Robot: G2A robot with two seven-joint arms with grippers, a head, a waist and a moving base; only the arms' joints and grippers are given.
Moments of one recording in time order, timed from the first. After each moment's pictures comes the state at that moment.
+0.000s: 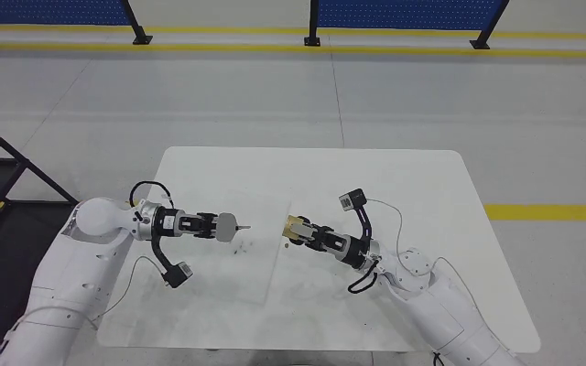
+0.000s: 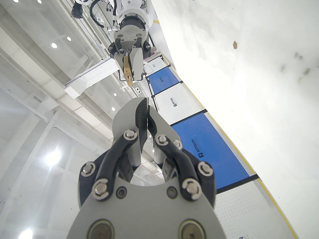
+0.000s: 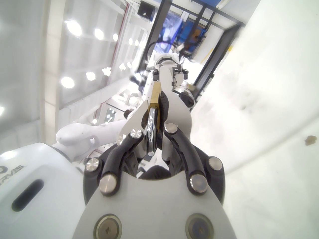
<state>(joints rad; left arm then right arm) 1.14 -0.87 -1.29 -1.44 2.67 0.36 1.42 -1.26 -1.12 0.93 -1.56 0.40 -0.53 0.66</state>
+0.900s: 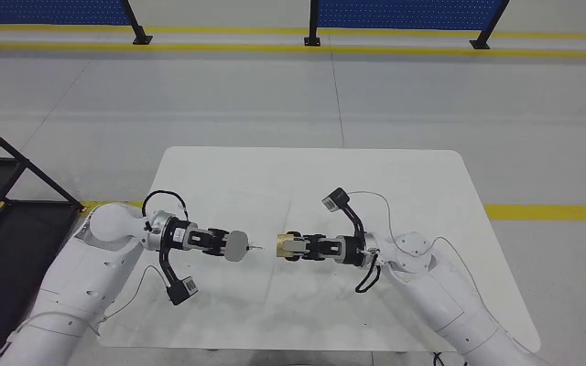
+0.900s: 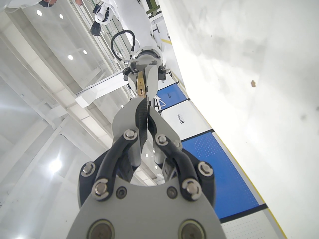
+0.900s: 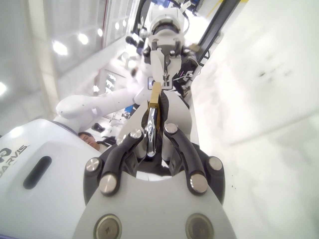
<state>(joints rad) 1.15 -0.85 -1.19 -1.51 2.56 0.36 1.46 -1.16 -1.13 0.90 -1.51 0.47 -0.46 0.96</state>
